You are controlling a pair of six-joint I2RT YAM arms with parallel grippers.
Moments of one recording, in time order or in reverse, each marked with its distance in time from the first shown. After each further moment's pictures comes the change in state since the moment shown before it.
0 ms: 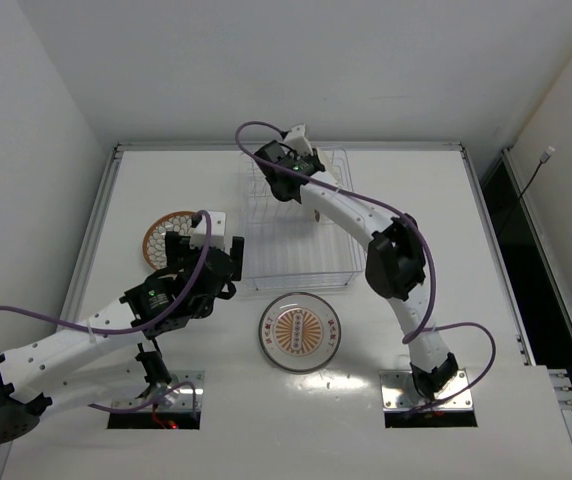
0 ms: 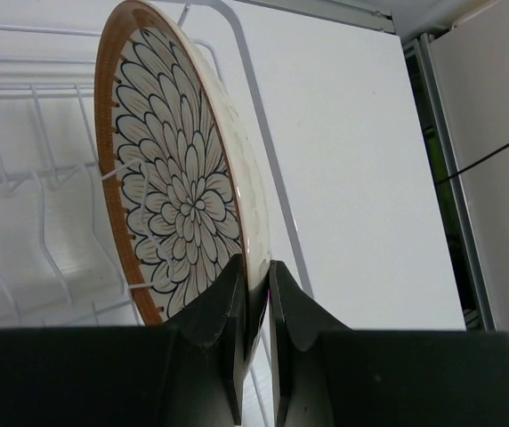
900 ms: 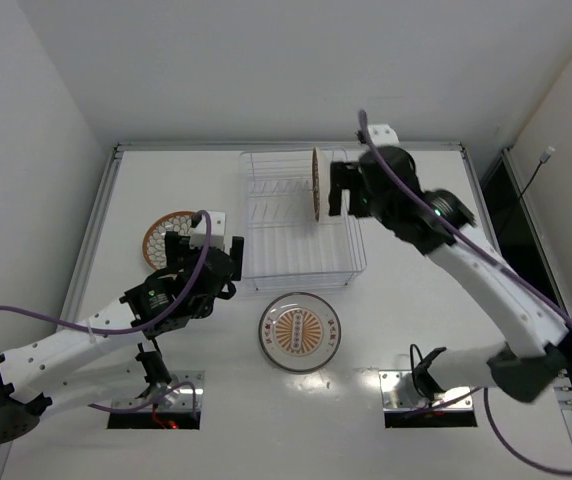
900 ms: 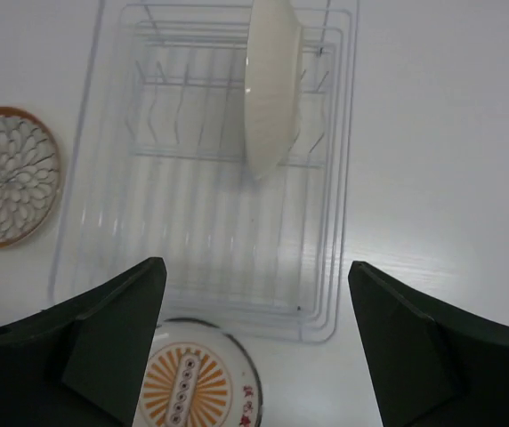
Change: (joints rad) left arm 0.000 0.000 0.000 0.000 -0.001 0.000; right arm -0.029 -0.839 -0.485 0.050 -0.600 0.028
